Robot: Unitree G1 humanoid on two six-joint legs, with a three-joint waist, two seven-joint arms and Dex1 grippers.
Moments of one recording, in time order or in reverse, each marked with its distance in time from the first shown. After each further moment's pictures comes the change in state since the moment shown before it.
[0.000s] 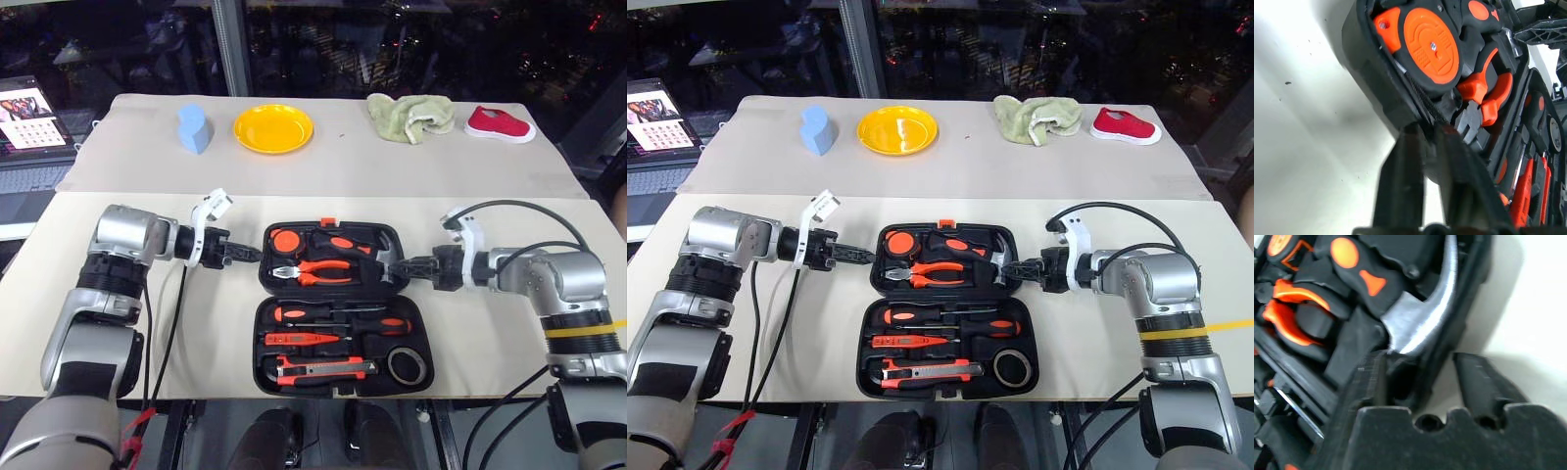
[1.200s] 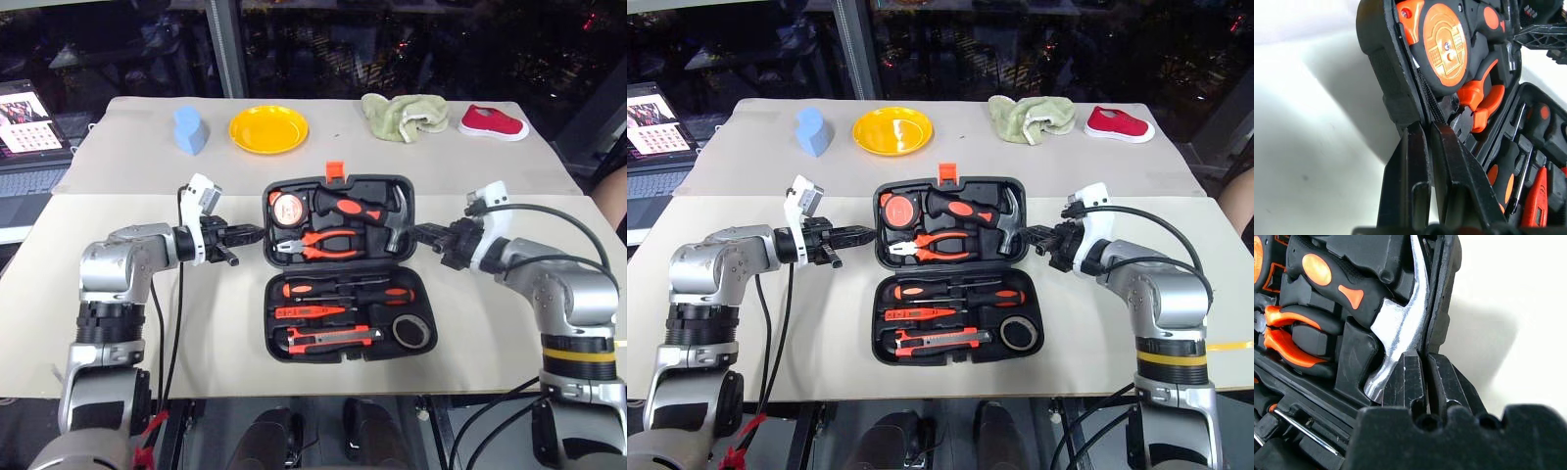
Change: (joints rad) left arm 0.307 -0.144 0.296 -0.441 -0.051 -0.297 0.268; right arm 0.170 0.148 -0.187 -0.243 -0.131 -0.343 -0.138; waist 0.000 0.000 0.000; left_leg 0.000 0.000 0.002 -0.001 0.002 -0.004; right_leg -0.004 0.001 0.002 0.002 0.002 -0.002
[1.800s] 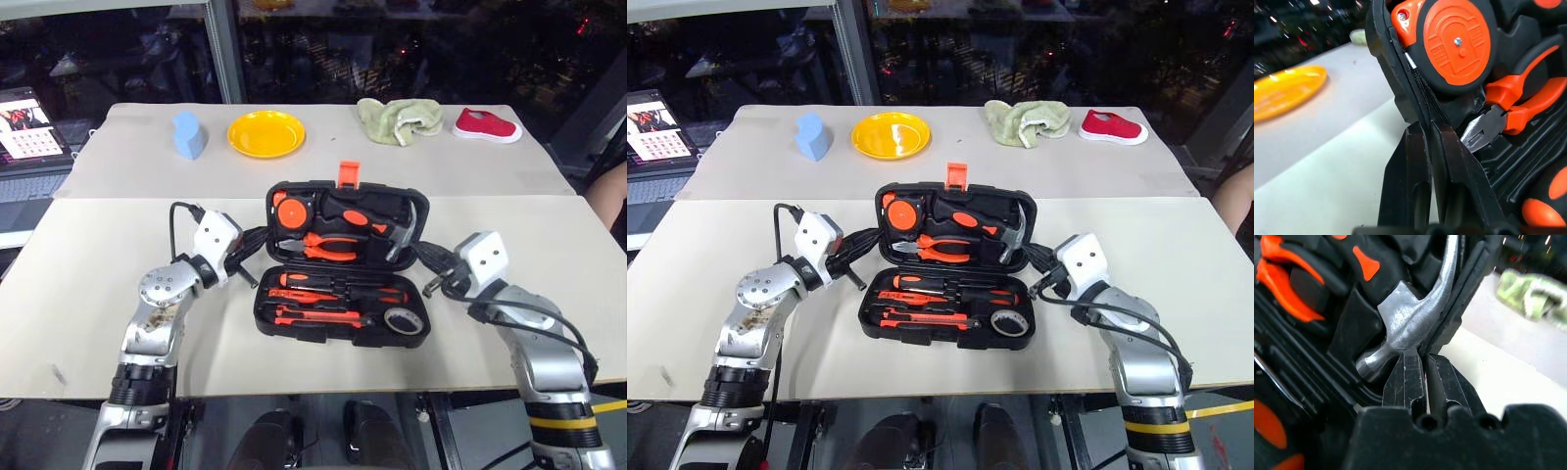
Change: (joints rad) left arm 0.306 -0.130 -0.067 -0.105 0.248 -0.755 0.298; right arm 0.347 0.043 0.071 -0.116 -0.339 -0.686 -0.065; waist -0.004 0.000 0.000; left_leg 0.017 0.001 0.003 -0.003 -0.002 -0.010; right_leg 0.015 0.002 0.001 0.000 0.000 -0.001
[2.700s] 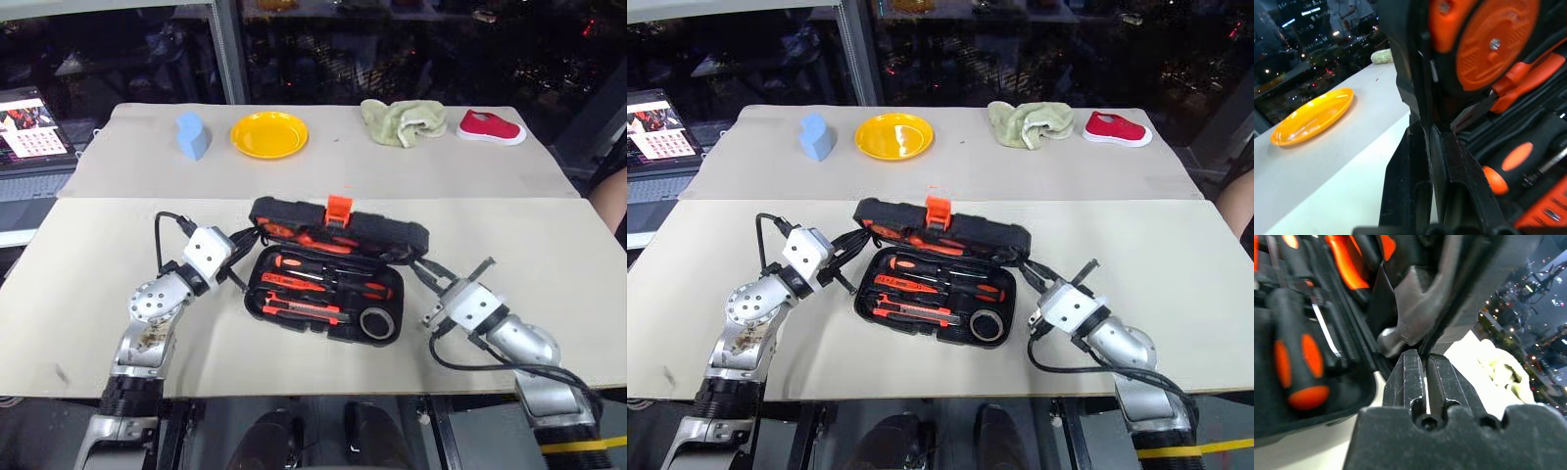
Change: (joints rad) left arm 0.054 0.058 -0.007 0.045 0.023 -0.223 0.028; right arm 0.149 -0.053 0.049 0.072 -0.194 -0.497 -0.095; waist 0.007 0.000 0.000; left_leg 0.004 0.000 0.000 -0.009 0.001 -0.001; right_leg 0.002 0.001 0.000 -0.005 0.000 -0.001
